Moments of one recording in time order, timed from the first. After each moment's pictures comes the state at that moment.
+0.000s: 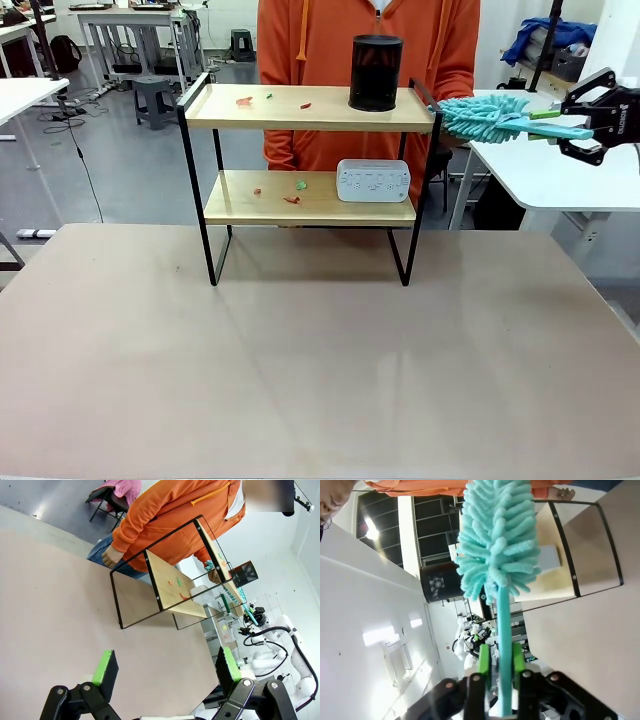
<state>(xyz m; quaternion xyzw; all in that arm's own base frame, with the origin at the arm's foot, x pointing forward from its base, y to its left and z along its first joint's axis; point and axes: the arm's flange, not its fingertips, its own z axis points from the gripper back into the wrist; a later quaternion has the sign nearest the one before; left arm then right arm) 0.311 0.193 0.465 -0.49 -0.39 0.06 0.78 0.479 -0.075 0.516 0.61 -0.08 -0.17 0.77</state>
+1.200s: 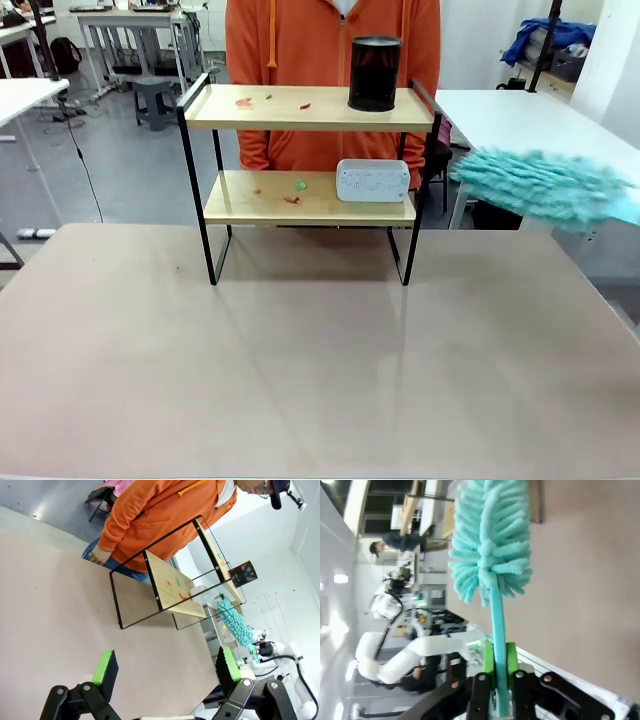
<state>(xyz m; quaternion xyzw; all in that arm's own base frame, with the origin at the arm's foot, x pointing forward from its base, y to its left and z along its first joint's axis) 0.310 0.194 0.465 -0.49 -0.39 0.06 0.78 0.262 -0.159 0.504 0.46 -0.15 -0.01 0.88</state>
